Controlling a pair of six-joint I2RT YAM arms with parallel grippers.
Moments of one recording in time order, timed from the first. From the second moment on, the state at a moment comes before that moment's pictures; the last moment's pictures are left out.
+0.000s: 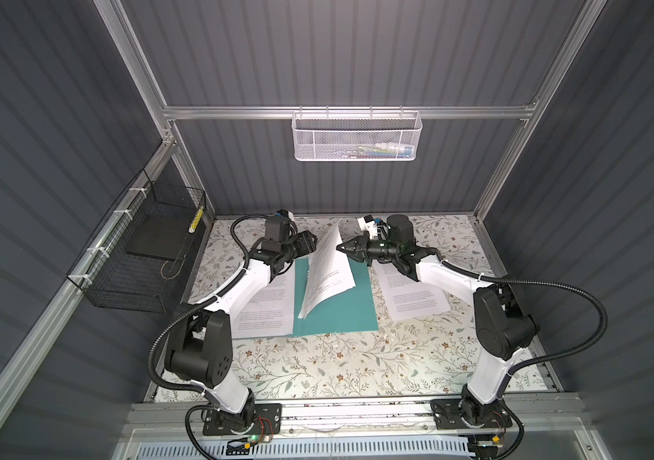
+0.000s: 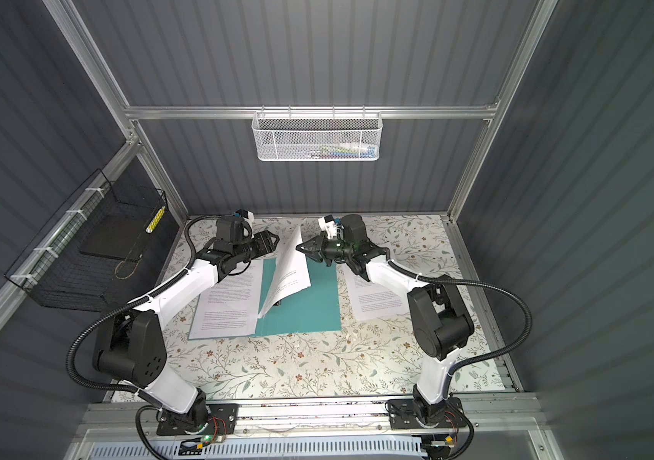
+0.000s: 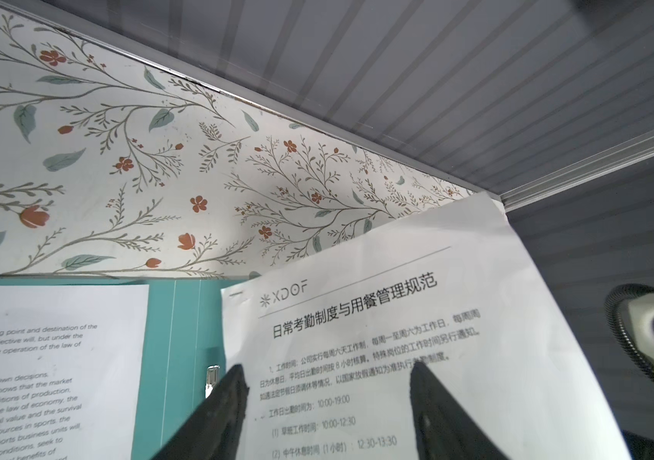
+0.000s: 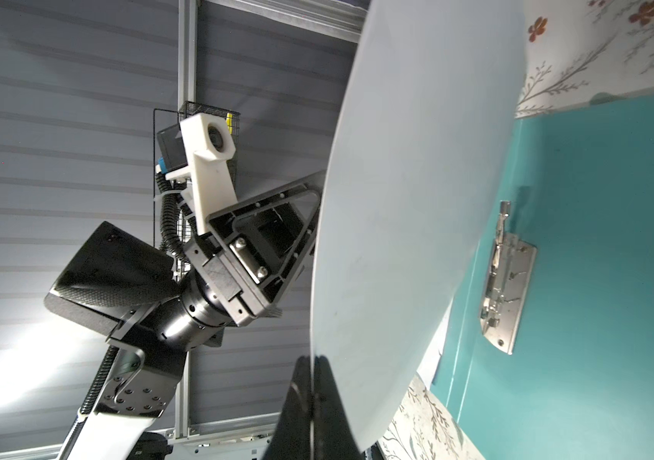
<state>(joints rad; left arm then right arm) -0.33 1.63 1.23 -0.18 0.18 -0.55 0.49 1.83 1.29 0.24 -0.83 1.13</state>
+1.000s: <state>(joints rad) -0.33 1.67 1.22 -0.16 0.20 -0.56 0.40 1.93 0.99 0.28 -0.67 0.99</state>
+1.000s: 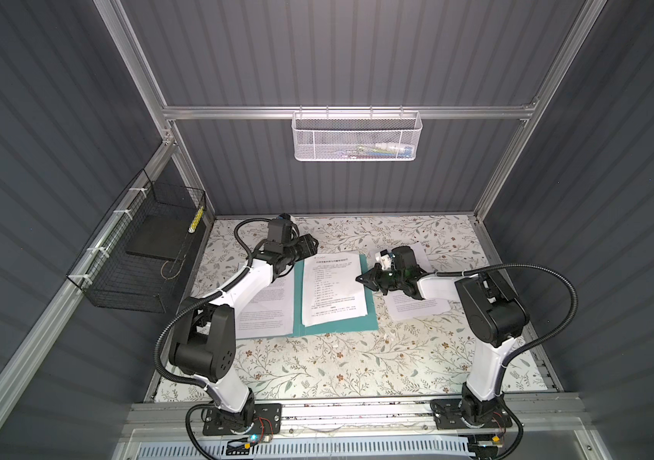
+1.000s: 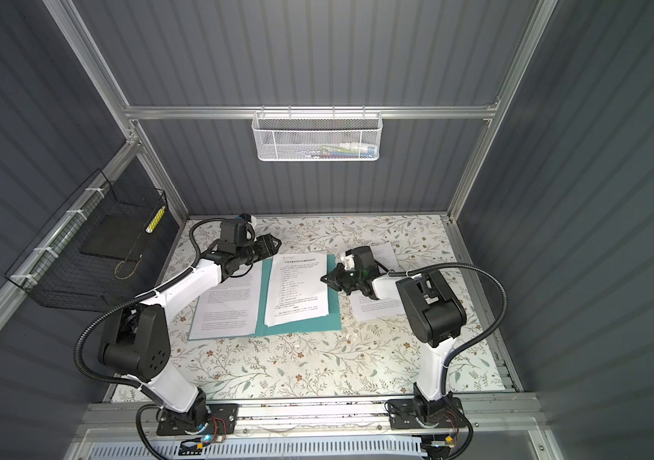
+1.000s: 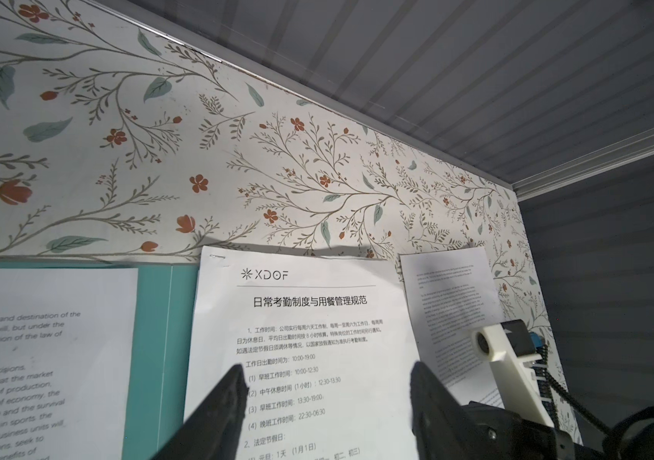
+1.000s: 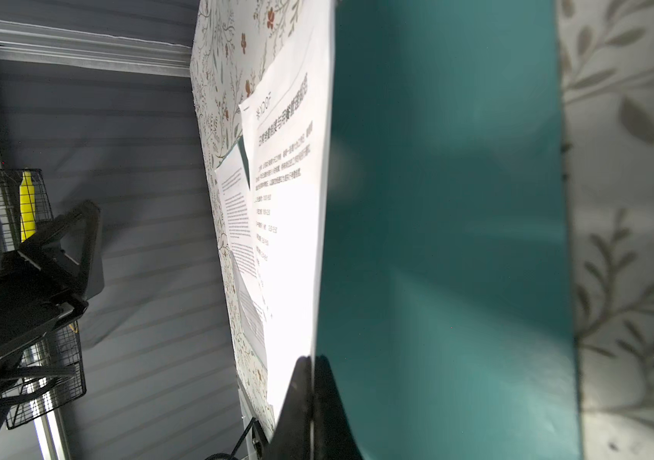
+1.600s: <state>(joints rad) -0.33 1.68 1.22 -0.15 0.23 -0.56 0.38 1.93 0.91 0.26 -0.63 0.88</state>
